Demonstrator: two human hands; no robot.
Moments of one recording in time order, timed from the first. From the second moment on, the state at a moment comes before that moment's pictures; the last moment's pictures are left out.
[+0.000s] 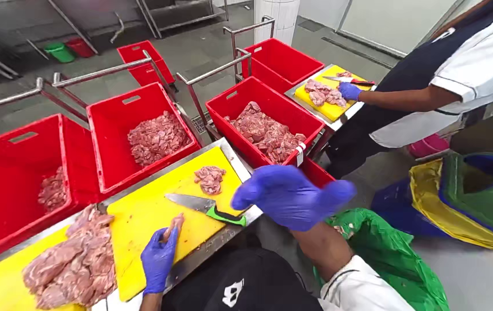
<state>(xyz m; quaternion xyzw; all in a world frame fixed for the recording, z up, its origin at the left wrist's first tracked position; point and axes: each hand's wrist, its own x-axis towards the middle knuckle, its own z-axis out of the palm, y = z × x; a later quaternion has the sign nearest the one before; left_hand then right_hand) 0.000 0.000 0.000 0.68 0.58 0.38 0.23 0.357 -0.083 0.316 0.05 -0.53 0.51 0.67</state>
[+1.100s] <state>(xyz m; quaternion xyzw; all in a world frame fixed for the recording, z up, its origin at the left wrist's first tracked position) 0.025 0.035 0.053 0.58 0.62 0.34 0.41 0.296 -0.037 0.087 -0.64 -0.65 0.37 0.19</state>
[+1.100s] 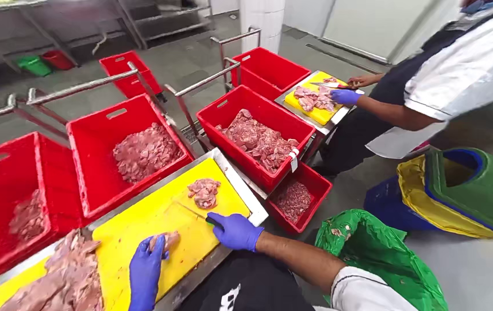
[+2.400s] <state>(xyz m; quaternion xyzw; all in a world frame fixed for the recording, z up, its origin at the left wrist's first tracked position) -0.032 0.004 0.030 0.70 0.65 0.20 0.21 0.181 -0.029 0.082 -0.52 -0.78 0.35 0.07</state>
